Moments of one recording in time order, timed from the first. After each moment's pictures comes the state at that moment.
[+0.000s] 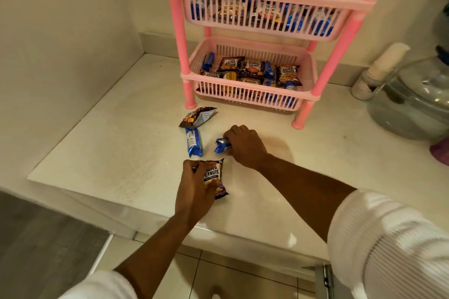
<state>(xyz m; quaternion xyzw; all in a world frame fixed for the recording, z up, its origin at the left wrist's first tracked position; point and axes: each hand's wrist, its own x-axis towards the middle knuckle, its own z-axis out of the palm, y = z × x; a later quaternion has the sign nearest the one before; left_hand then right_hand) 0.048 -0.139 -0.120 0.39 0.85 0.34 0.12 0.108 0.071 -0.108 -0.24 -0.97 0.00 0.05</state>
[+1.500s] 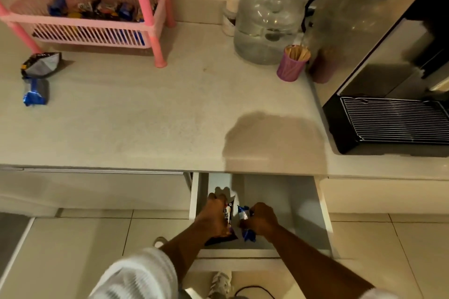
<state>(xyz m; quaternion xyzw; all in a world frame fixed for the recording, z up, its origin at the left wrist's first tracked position) 0.526 -0.092 -0.219 0.49 0.74 0.07 0.45 0.689 -0.032 -0.233 -0.65 -0.61 0.44 -0.14</state>
